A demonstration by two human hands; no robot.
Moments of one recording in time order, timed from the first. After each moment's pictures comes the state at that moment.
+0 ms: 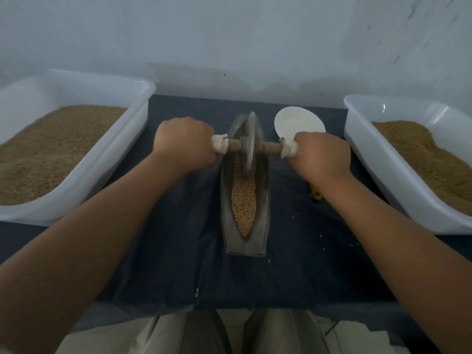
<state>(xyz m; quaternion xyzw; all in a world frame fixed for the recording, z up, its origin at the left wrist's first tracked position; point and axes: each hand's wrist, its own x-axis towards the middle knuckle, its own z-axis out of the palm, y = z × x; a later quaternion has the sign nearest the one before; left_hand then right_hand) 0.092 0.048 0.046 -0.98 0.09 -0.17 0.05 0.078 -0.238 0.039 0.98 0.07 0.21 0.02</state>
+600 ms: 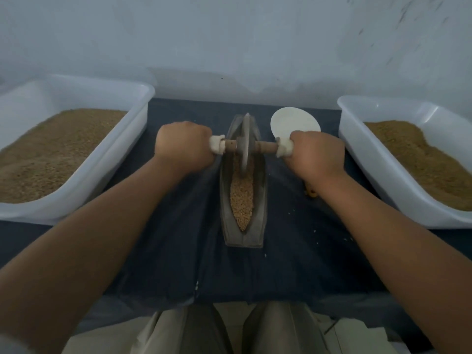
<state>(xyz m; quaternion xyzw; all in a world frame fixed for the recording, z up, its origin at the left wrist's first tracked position) 0.090 0.050 0.037 -0.97 0.11 -0.22 0.02 0.079 -0.242 0.036 0.96 0.10 0.25 0.03</state>
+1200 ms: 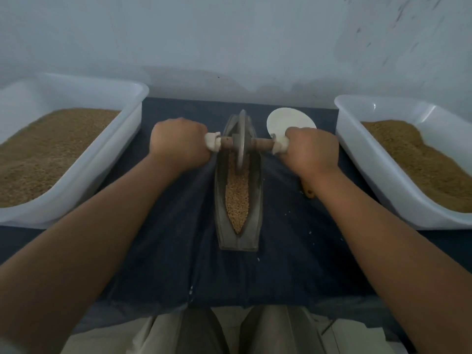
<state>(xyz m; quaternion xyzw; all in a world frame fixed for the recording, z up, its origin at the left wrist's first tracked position) 0.094 0.046 0.042 -0.97 0.09 -0.21 0.03 0.087 -0.240 0.043 0.97 0.10 0.24 0.03</state>
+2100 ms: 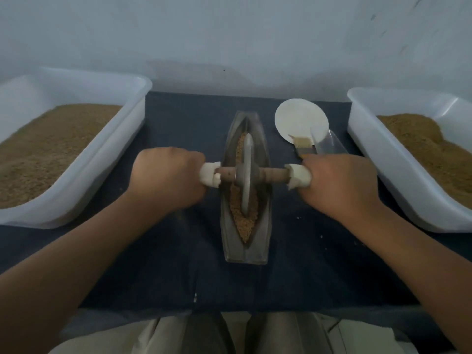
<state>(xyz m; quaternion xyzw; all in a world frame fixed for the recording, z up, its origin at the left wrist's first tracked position) 0.026 0.069 0.016 -0.95 0.13 -0.26 0.06 0.018 -0.261 0.029 0.95 0.17 0.26 0.03</state>
